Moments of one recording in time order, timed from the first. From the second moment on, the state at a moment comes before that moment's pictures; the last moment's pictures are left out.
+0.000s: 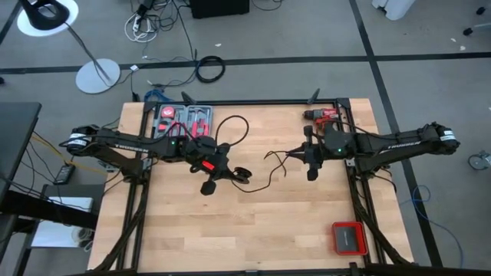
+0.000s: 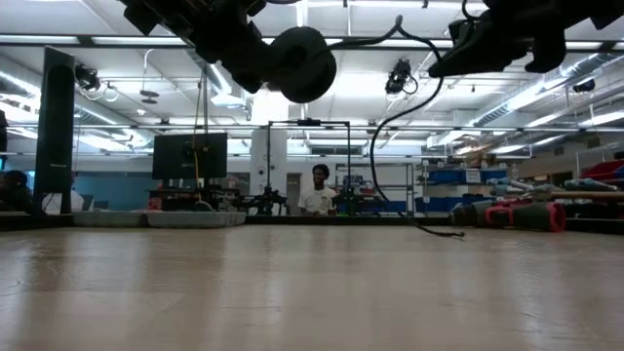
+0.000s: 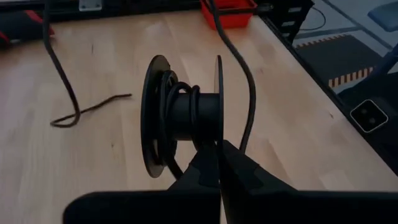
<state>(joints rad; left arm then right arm) -0.01 1.33 0.88 -0.11 0.28 0.10 0.05 0.85 0.60 -0.16 0.19 -0.49</state>
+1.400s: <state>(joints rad) -0.04 1.33 0.93 -0.19 0.26 0.04 0.05 0.77 0.60 0.03 0.34 -0.45</state>
